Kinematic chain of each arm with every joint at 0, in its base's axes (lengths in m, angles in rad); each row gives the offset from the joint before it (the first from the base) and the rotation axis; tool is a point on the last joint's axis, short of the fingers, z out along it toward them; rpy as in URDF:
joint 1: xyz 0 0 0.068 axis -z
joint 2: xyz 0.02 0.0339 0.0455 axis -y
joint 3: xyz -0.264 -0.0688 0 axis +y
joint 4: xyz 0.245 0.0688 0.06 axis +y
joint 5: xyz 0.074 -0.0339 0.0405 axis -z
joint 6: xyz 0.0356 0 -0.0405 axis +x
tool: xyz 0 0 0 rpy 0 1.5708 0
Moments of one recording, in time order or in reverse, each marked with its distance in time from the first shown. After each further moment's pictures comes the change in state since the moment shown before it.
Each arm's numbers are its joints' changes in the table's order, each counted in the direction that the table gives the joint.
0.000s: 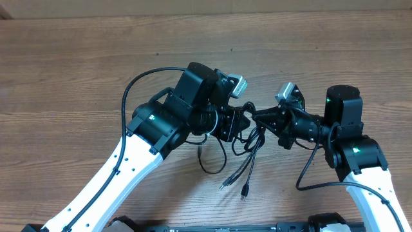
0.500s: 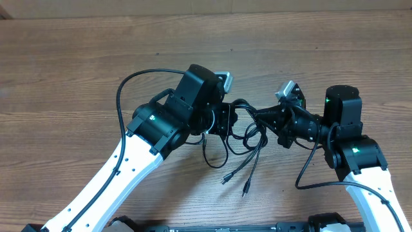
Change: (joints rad) left arm 0.000 0.000 0.000 0.053 -0.221 -0.151; right arm -0.002 0.000 0.000 0.000 0.050 0.048
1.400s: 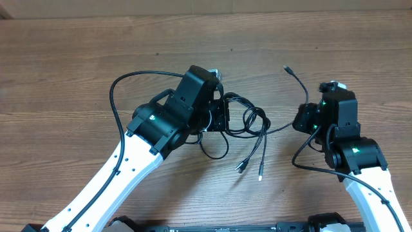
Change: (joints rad) left arm 0.000 0.000 0.000 0.032 -0.140 -0.111; right arm 0.000 0.000 0.000 0.165 0.883 0.758
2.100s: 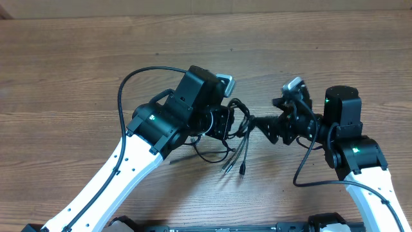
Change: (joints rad) left arm 0.000 0.000 0.000 0.006 0.133 0.276; right arm 0.001 0.000 0.000 -0.140 -0.741 -0.657
